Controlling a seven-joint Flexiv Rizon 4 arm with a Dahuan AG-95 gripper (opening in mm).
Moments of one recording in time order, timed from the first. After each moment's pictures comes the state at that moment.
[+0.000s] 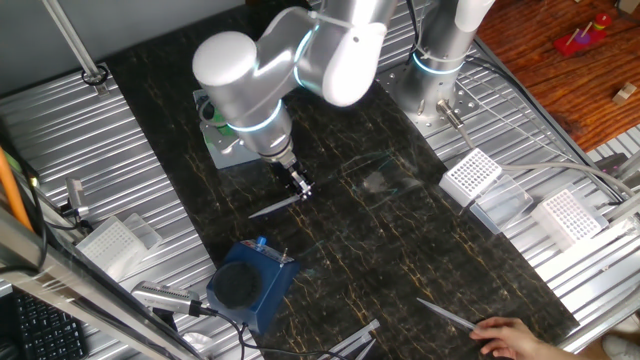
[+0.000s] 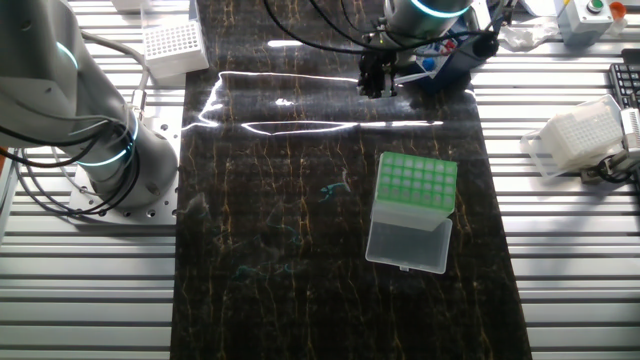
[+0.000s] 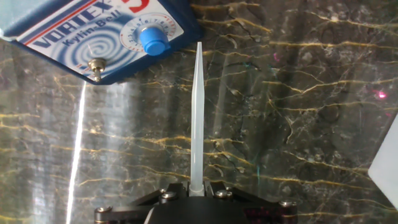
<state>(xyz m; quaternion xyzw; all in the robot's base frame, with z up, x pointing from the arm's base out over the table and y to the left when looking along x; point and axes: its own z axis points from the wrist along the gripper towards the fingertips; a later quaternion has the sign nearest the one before) 0.444 0.141 0.073 0.09 -0.99 -0.08 0.09</state>
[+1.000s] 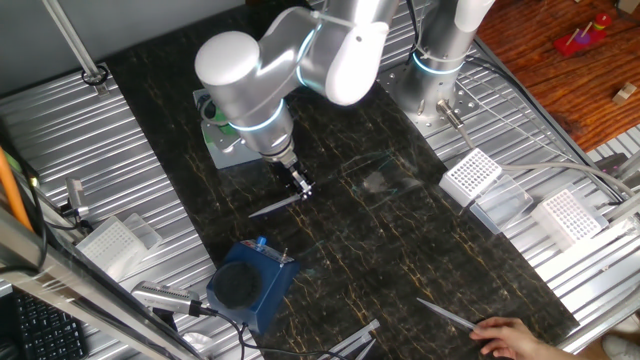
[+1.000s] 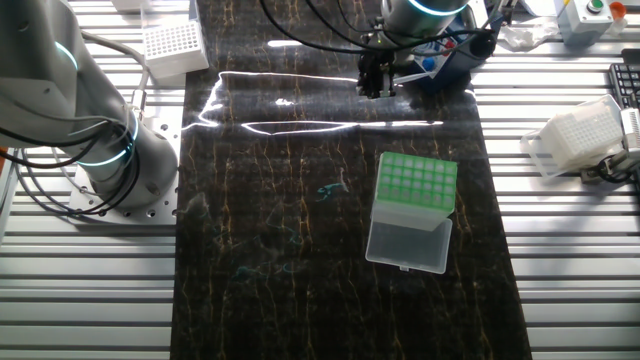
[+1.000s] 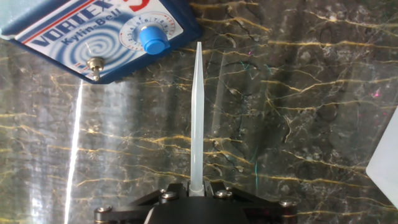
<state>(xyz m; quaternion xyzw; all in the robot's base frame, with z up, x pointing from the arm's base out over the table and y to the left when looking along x) 0.441 0.141 0.074 0.09 -0.99 -0.08 0.09</state>
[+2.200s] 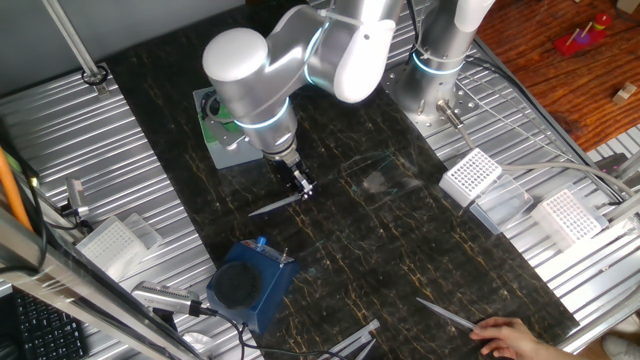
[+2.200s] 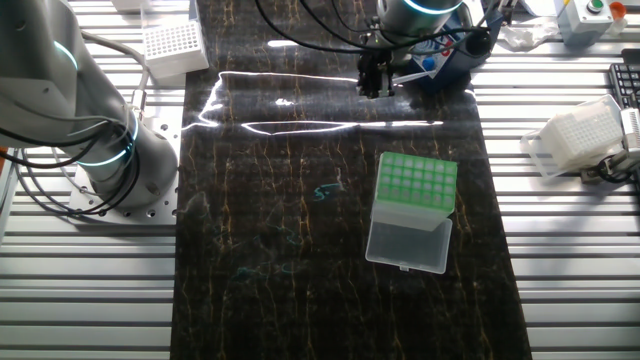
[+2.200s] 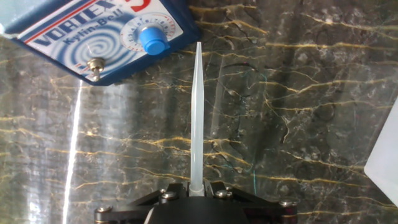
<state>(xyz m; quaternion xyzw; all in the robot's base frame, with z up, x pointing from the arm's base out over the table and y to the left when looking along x) 0.443 0.142 0.074 0.08 -0.99 -0.08 0.08</state>
